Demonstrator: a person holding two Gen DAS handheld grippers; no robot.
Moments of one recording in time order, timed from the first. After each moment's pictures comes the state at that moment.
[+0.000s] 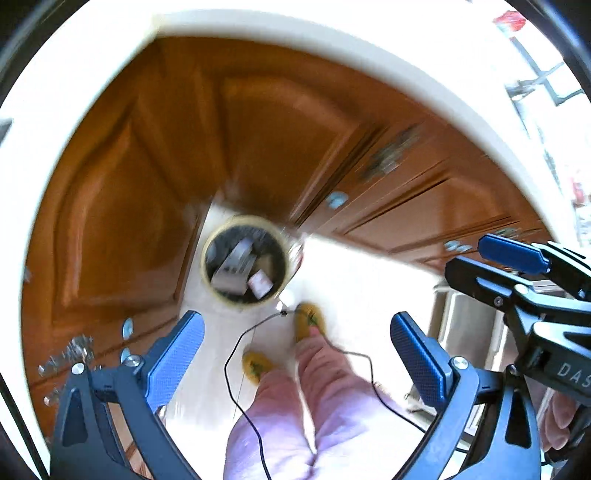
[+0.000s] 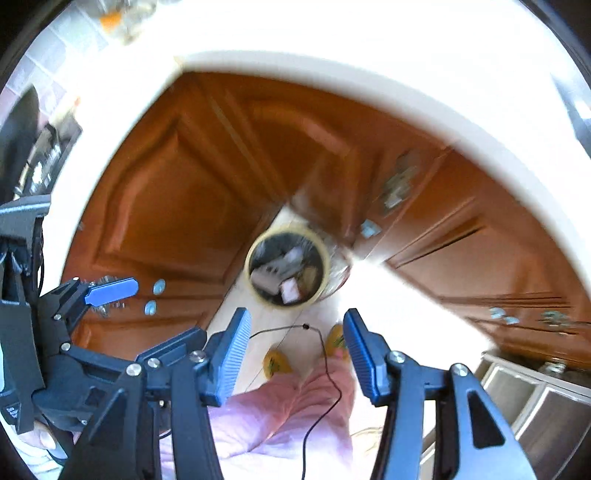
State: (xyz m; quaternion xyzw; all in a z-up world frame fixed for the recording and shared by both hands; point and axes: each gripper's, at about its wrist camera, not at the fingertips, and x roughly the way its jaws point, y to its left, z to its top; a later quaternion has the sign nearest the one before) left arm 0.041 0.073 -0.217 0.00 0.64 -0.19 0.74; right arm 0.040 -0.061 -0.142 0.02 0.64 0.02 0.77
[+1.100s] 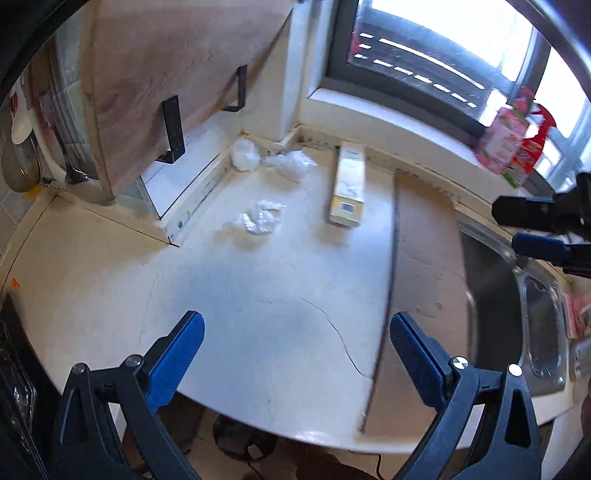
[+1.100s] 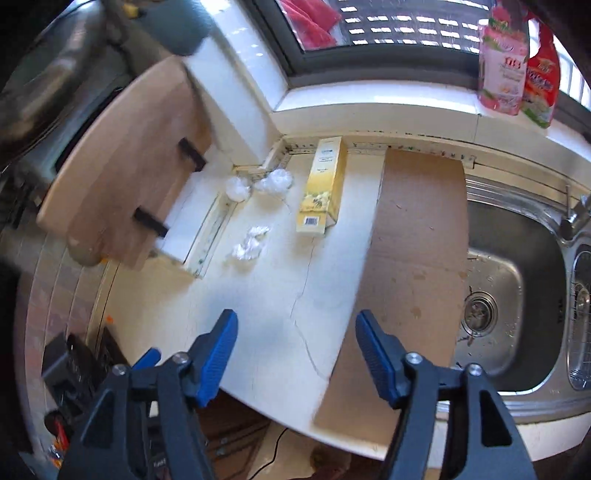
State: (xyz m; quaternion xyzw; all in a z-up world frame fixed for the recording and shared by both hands) left arm 0.331 -0.038 -0.035 -0.01 0.50 -0.11 0.86; right arm 0.337 -0.238 0.060 0.18 0.54 -0.01 0.82
